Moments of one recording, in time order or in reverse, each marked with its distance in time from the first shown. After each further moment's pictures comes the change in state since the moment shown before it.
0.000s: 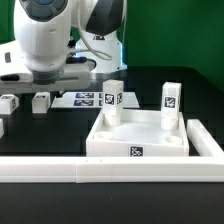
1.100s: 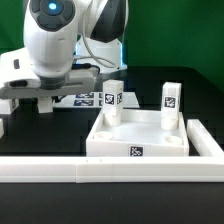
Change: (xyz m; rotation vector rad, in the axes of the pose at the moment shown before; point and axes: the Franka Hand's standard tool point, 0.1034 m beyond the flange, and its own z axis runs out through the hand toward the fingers) arm -0.002 -0.013 0.026 -0.008 0.012 -0.002
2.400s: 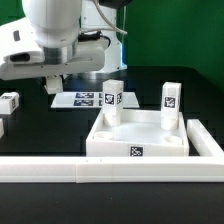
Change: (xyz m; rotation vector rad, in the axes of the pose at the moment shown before) arm 0.003 -0.009 -0.078 0.046 0.030 -0.025
